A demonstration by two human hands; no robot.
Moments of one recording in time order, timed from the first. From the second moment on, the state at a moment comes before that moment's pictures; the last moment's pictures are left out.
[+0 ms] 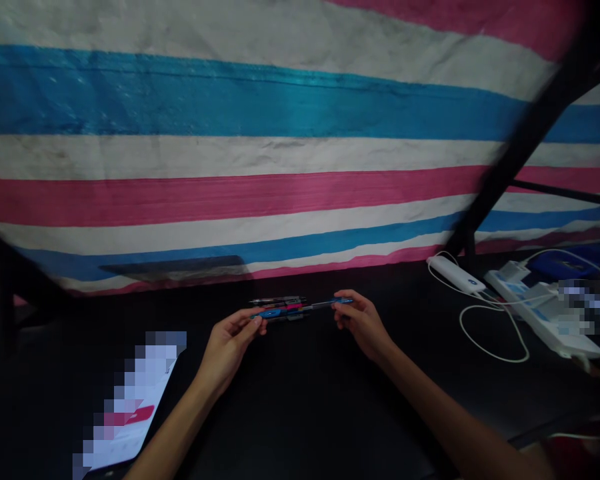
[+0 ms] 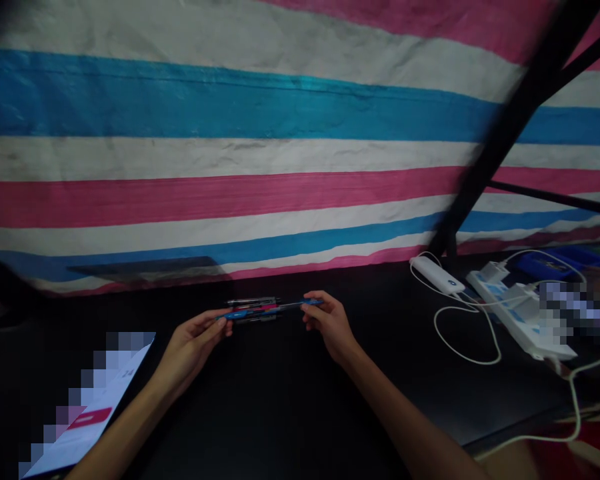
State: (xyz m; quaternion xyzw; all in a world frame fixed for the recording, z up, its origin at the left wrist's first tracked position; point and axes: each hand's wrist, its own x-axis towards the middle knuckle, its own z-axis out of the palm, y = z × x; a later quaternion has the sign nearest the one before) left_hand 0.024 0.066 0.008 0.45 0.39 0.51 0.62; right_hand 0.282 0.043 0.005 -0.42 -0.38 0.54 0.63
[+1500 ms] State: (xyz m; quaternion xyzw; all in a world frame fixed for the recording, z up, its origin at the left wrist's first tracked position) left_hand 0.040 0.053 0.011 0.55 0.42 0.45 0.56; right_hand 0.270 0.036 0.004 -0.43 -0.48 0.51 0.57
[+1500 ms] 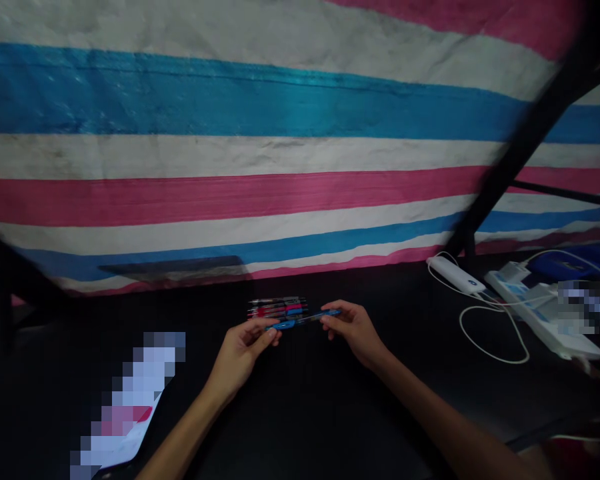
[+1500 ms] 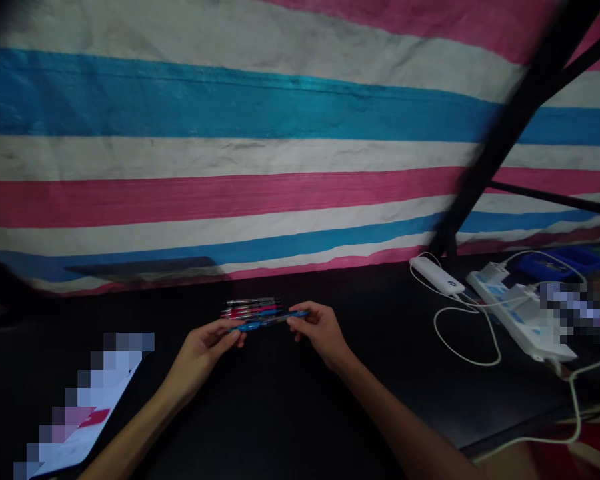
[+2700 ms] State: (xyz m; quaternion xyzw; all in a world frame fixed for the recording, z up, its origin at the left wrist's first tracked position) left_hand 0.035 0.056 0.015 0.56 0.41 0.46 0.55; right_hand 0.273 0.030 0.008 -0.44 -0.62 0.43 0.48
